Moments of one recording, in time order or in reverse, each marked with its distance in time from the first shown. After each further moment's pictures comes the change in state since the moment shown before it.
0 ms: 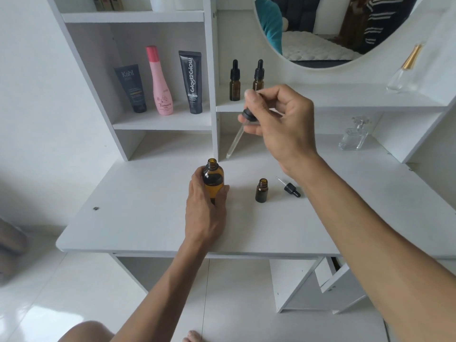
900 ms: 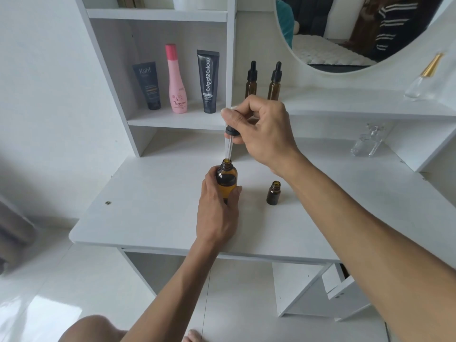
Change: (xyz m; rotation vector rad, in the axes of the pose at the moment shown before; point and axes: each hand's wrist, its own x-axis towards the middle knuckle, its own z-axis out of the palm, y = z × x) left_hand -0.003 0.008 -0.004 -0.010 -0.019 -0.013; right_hand 0.008 0.018 0.040 -0.273 -0.226 -0.081
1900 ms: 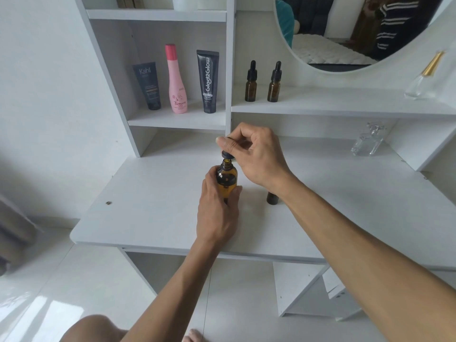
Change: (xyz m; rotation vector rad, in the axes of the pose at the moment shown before) left_hand -0.001 0.001 -0.002 -0.003 -0.020 0.009; right_hand -0.021 0.029 0.012 -0.067 -0.083 0.061
